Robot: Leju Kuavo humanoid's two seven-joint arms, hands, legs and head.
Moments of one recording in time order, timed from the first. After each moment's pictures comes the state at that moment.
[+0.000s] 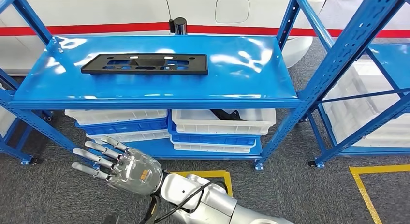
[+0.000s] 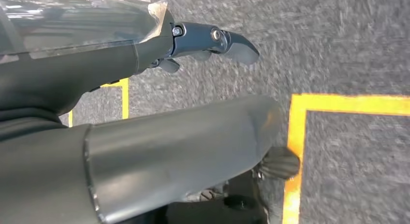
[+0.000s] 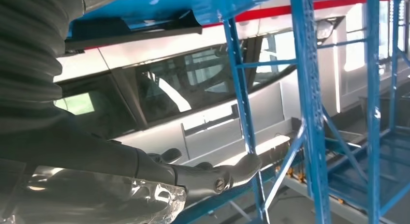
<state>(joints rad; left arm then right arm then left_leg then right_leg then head) -0.16 -0.19 0.56 -0.18 -0.74 0.13 -0.02 -0.52 0.22 1.09 -0.71 1.18 -0.66 -0.27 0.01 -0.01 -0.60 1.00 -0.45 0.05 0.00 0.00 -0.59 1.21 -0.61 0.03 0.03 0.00</state>
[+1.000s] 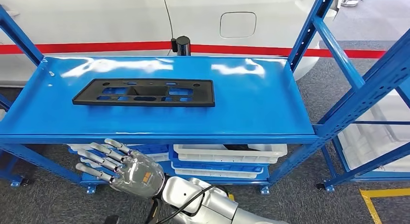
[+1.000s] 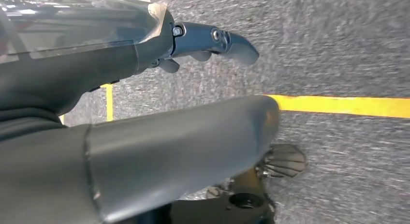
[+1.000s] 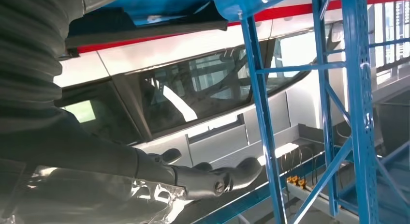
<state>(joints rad) -0.16 -0.19 0.57 -0.18 -0.74 0.13 -0.03 -0.51 0.22 1.10 -0.71 1.17 -0.66 -0.26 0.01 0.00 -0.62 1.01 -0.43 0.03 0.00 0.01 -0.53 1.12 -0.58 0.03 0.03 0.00</state>
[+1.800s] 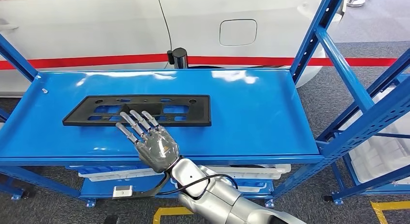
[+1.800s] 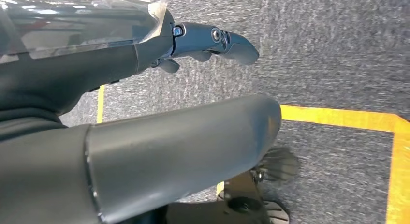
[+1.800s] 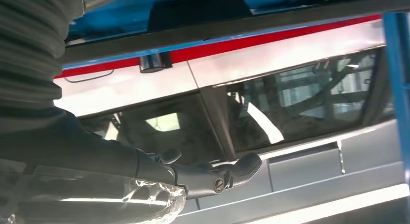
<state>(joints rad) -0.15 -0.20 0.57 -0.18 -0.75 0.17 -0.03 -0.56 0.23 0.99 -0.54 1.25 -0.63 0.02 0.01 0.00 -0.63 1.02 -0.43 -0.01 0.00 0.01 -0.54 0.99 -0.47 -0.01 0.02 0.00</state>
